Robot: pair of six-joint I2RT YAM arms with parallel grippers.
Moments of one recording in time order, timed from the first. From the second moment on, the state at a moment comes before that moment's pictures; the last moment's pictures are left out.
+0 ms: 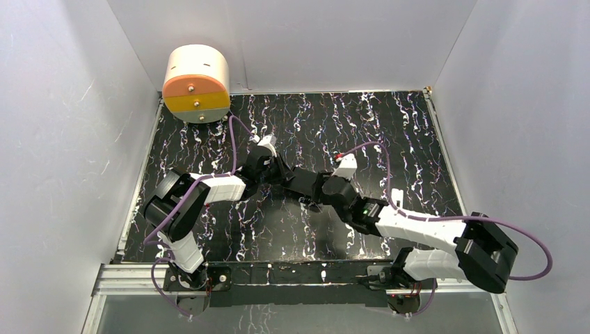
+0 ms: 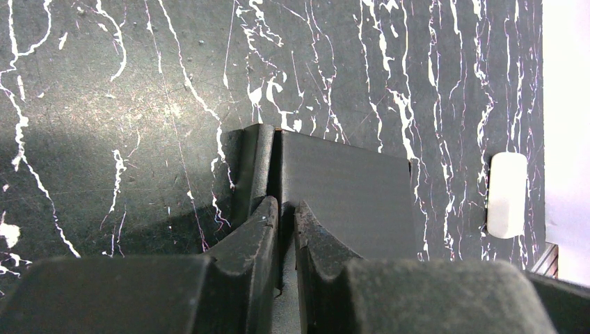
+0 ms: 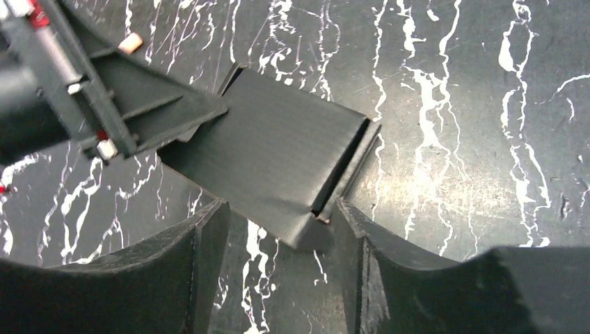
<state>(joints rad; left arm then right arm) -0.61 1.73 0.78 0.35 0.11 -0.71 1.03 1.20 0.58 0.06 0.61 0.66</state>
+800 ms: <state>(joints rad) -0.61 1.69 0.72 0.37 0.11 -0.72 0.77 1.45 0.59 0.19 0.29 0.83</state>
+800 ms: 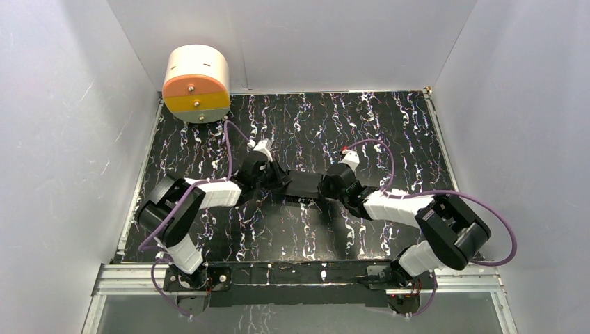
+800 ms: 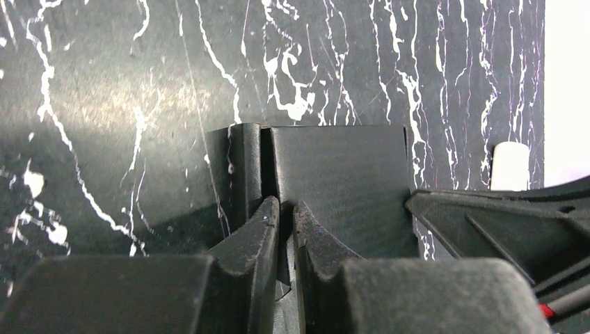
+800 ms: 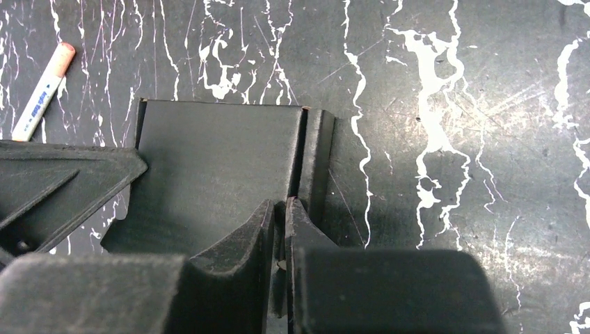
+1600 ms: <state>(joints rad) -0.64 1.45 0.59 0.20 0.10 -0.73 0.78 1.48 0.64 0.20 0.12 0.57</state>
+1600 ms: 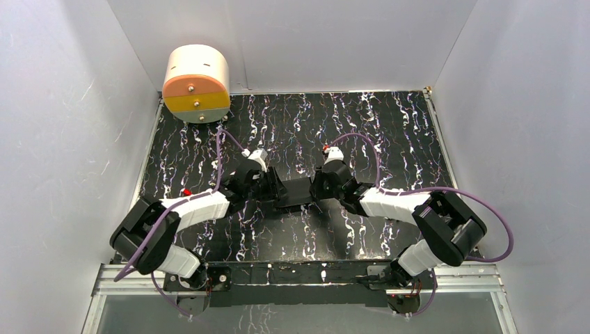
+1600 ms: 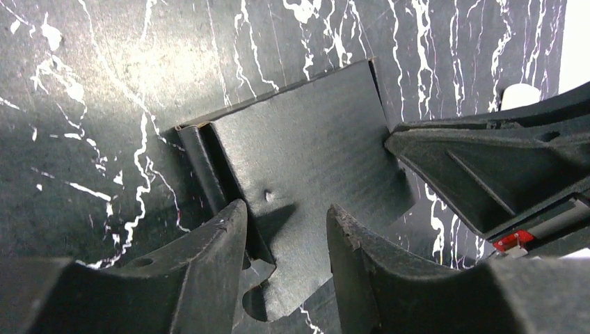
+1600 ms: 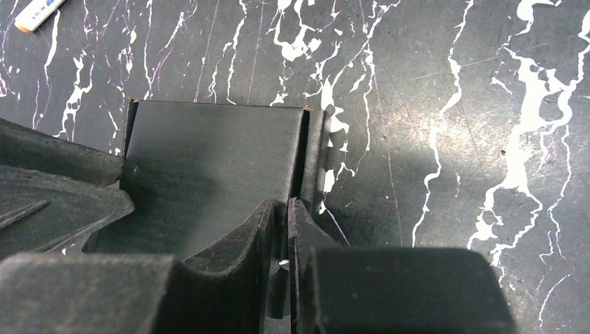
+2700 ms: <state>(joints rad) -0.62 1.48 0.58 0.16 0.09 -0.76 0.78 1.50 0.68 0.12 0.09 0.53</state>
